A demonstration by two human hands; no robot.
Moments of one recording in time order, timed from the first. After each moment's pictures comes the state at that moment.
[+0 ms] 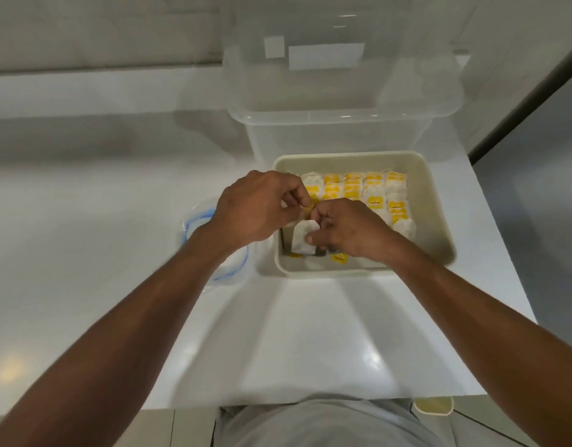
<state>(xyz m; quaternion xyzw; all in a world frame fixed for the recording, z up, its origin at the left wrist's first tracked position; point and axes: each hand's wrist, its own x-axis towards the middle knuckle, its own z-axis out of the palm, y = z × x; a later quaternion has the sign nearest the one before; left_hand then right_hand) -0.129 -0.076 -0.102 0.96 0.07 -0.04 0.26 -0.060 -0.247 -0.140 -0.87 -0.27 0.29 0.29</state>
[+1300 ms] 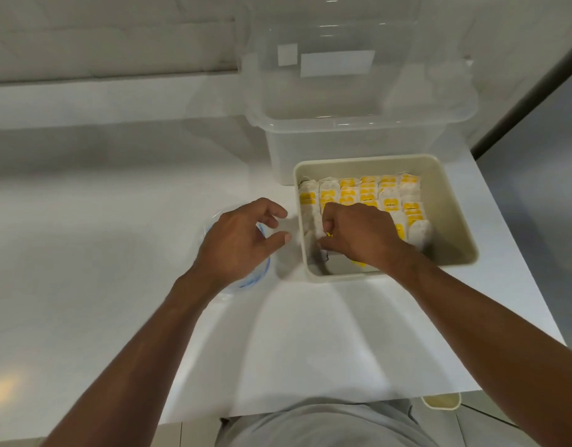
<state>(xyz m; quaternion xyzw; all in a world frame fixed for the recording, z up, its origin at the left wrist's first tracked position) -0.187 -0.028 -0.135 0.92 0.11 0.00 0.37 -0.071 -0.221 -0.149 -0.95 -0.27 0.17 0.07</state>
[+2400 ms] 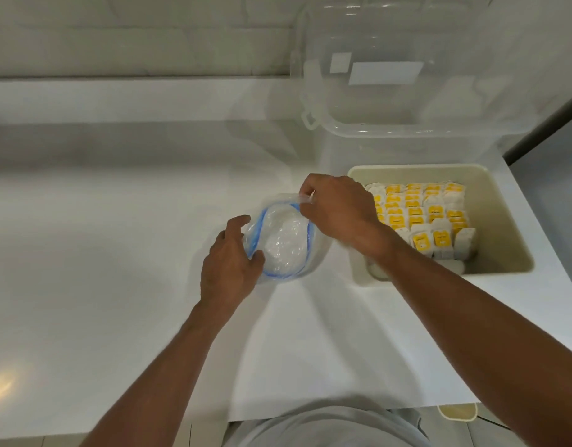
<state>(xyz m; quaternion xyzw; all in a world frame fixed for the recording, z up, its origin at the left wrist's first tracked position) -0.246 0.038 -0.182 0.89 0.30 0.04 0.35 -0.100 -0.096 -0.119 -0.95 -0.25 0.10 0.17</state>
